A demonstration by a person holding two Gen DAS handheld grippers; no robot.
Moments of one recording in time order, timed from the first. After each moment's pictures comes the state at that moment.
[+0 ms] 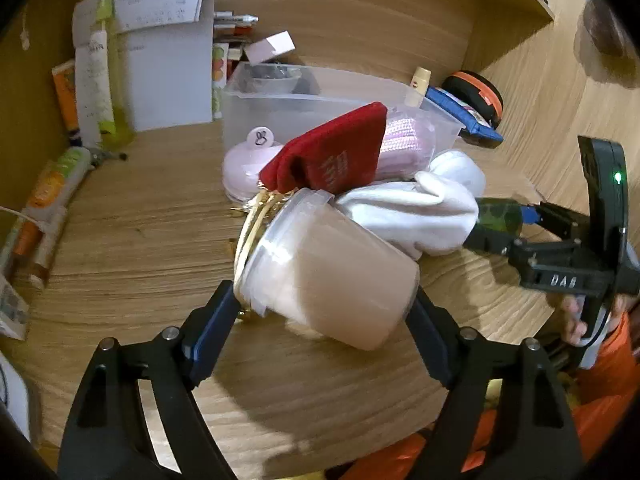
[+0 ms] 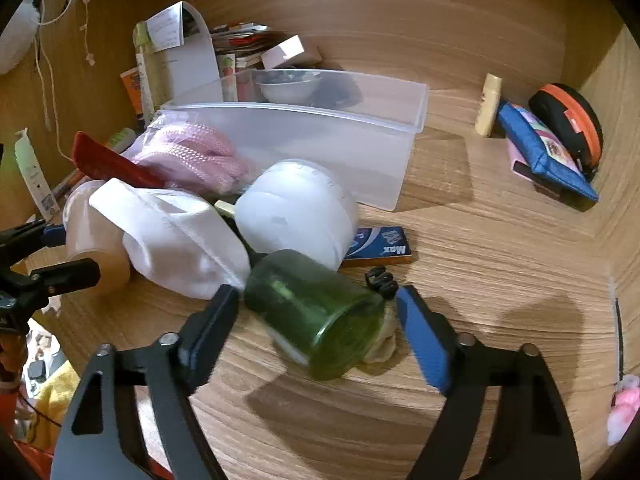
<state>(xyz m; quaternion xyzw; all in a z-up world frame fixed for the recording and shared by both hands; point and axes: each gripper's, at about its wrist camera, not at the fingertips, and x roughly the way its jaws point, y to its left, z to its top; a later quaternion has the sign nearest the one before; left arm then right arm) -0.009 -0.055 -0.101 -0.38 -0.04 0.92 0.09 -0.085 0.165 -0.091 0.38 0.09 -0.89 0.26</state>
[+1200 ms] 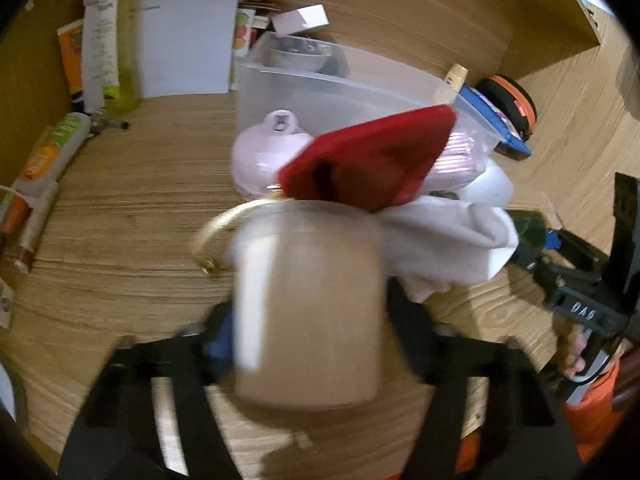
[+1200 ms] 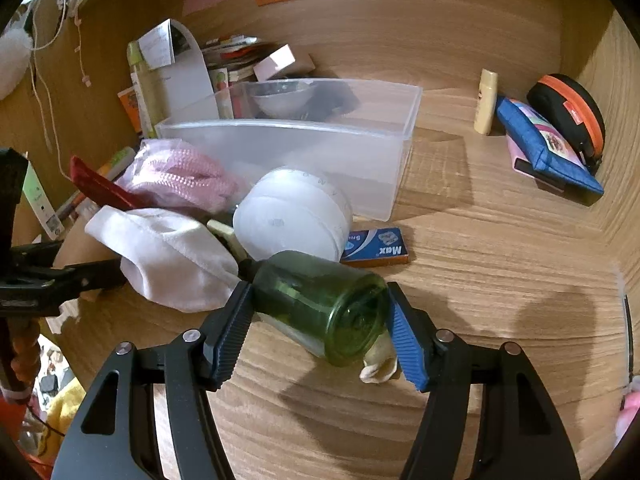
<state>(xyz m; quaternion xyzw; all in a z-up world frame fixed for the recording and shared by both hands) -0.042 -0.065 -0.110 -0.43 -0.09 0.90 0.06 -0.093 0.171 -0.091 0.36 0.06 -0.89 0.26</state>
